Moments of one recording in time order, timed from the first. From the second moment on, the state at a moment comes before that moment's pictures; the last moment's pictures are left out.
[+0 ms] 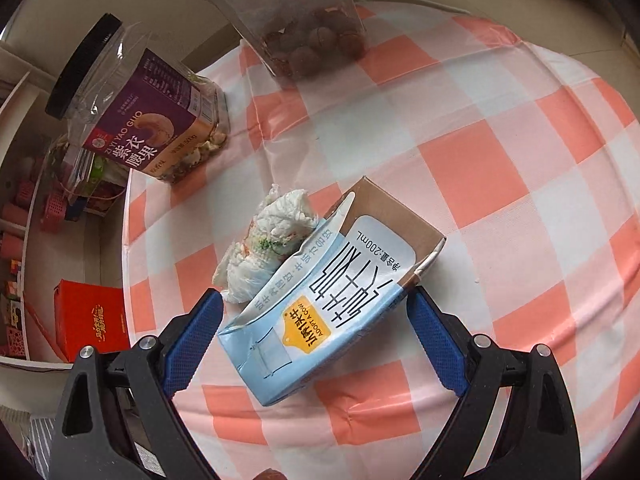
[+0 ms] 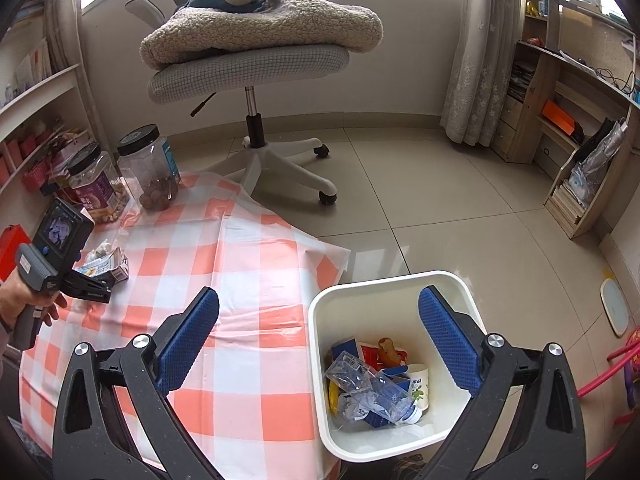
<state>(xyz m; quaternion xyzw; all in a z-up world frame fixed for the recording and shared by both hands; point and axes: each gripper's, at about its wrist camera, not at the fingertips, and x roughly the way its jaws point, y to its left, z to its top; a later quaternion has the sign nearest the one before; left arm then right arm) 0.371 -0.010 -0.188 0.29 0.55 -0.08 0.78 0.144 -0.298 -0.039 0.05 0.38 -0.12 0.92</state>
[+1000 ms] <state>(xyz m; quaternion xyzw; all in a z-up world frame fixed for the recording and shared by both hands) 0.174 0.148 -0.069 -0.17 0.54 -0.10 0.82 0.180 -0.072 -0.047 -0.17 0.39 0.20 0.88</state>
